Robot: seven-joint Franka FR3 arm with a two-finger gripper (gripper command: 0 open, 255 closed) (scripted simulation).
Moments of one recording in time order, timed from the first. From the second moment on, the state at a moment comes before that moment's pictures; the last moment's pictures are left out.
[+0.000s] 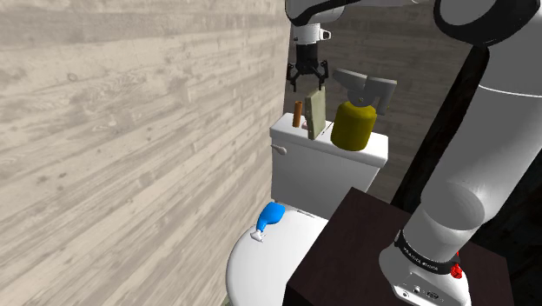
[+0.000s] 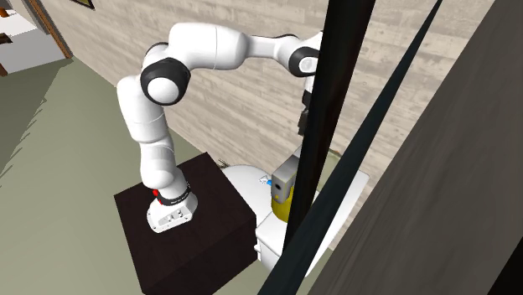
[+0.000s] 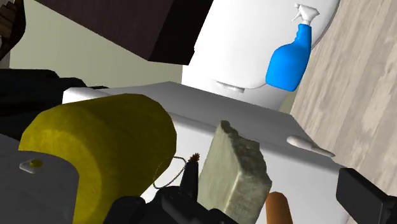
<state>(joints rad) -0.31 0.11 -0.06 -1.69 -0.08 1.66 0.76</state>
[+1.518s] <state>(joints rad) -0.36 0.26 -0.13 -1.63 -0.07 1.72 0.92</state>
